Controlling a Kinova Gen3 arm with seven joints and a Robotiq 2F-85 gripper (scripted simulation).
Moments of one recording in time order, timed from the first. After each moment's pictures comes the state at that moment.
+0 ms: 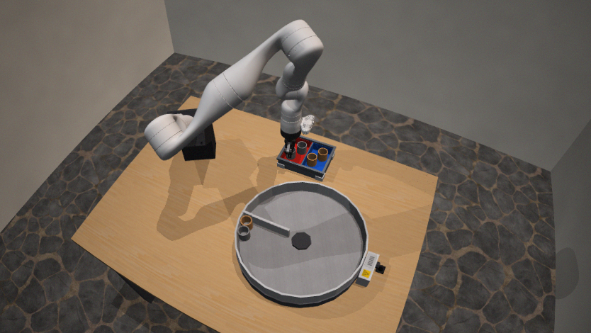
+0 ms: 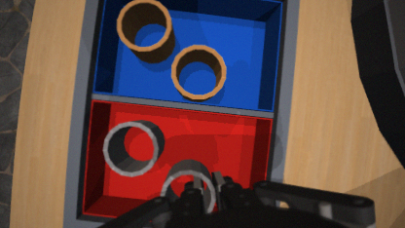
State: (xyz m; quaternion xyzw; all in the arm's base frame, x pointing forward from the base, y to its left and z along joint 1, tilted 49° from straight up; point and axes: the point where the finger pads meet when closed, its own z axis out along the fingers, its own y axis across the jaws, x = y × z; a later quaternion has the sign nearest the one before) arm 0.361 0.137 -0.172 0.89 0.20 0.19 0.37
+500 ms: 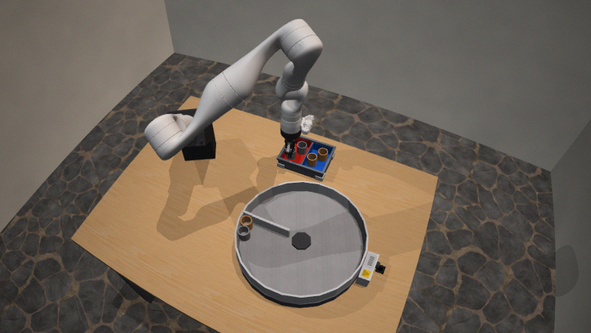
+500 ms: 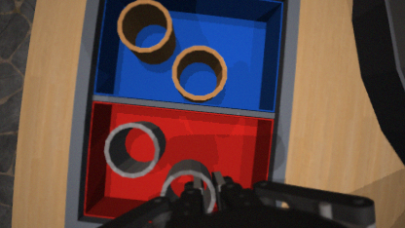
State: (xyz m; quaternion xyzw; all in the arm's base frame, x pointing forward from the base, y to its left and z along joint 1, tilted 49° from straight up) arm 0.362 0.138 -0.173 0.89 0.20 0.19 0.37
